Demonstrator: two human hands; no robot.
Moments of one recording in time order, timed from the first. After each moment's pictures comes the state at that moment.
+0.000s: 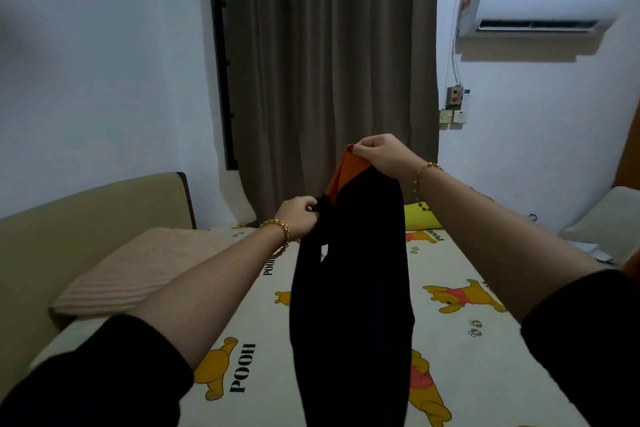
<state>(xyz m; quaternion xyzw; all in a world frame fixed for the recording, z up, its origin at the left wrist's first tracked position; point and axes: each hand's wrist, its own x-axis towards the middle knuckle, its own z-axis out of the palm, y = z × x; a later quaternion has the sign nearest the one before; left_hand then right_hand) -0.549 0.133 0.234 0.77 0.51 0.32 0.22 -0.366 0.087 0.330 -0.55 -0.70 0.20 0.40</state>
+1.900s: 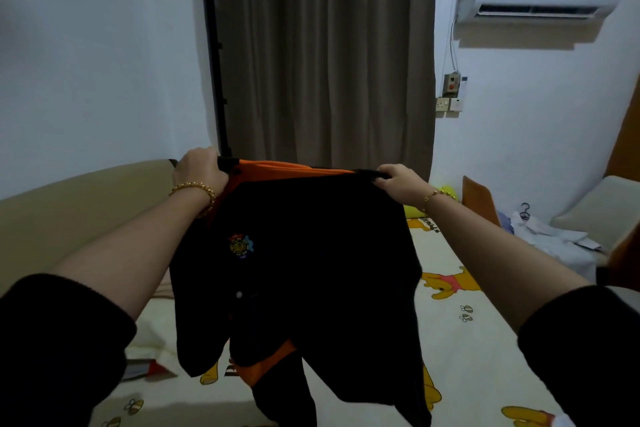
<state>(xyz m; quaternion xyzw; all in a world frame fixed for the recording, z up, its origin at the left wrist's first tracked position) -0.656 0.151 0.268 0.65 0.67 0.34 -0.14 -0.308 0.132 0.257 -0.61 -0.69 0.20 0.33</state>
